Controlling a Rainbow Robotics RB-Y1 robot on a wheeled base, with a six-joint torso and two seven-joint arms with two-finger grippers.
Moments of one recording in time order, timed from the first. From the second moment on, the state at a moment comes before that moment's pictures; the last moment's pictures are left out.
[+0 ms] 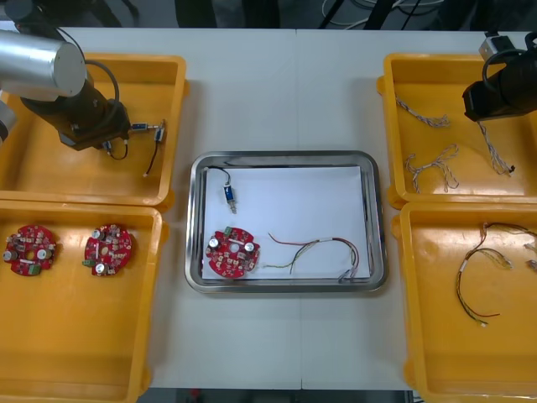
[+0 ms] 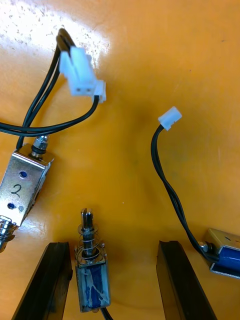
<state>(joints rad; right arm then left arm) -1.06 -0.64 -0.07 -0.65 -0.56 1.17 1.92 -0.95 0.69 -0.36 -0.94 0.74 1.26 -0.99</state>
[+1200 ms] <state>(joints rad) -1.06 -0.70 -0.13 -0.64 -0.57 1.34 2.07 -0.94 0.71 -0.36 -0.98 0.78 1.33 -0.99</state>
